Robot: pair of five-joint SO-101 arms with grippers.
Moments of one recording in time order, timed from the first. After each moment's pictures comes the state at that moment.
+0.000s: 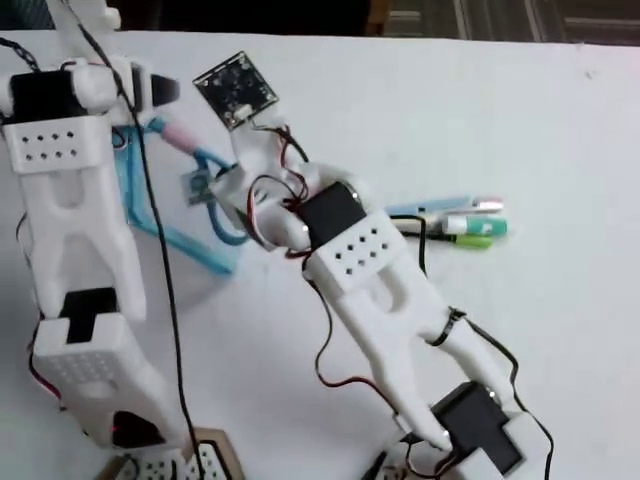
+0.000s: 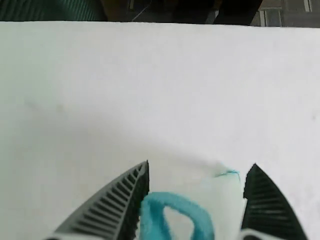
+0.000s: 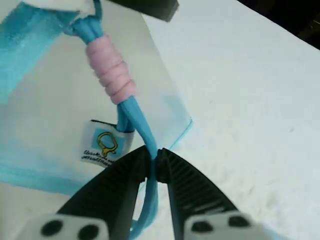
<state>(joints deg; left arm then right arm) -13.1 19.8 -48.4 89.7 -3.6 -39.6 -9.6 1.2 58.5 4.4</state>
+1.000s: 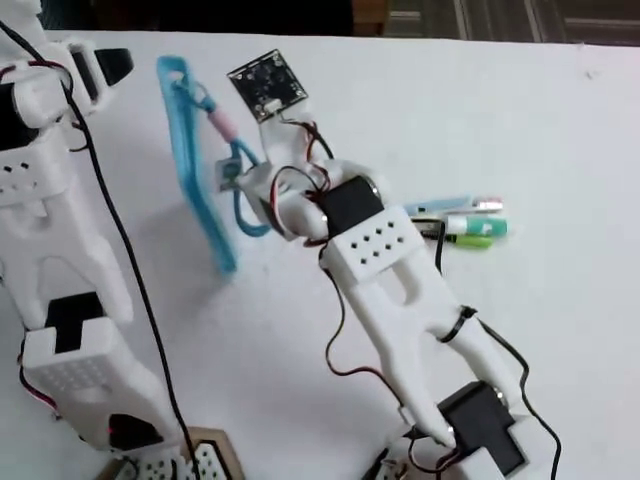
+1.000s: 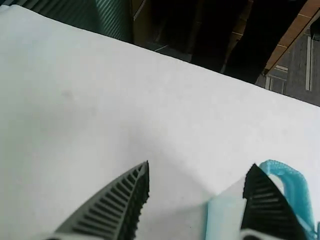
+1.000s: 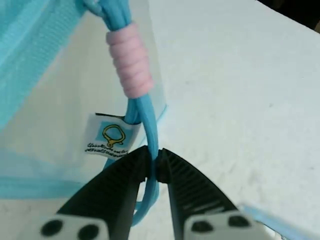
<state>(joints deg) -18.3 17.5 -65.1 99.6 8.5 -35.1 -10.3 4.2 58.5 4.4</state>
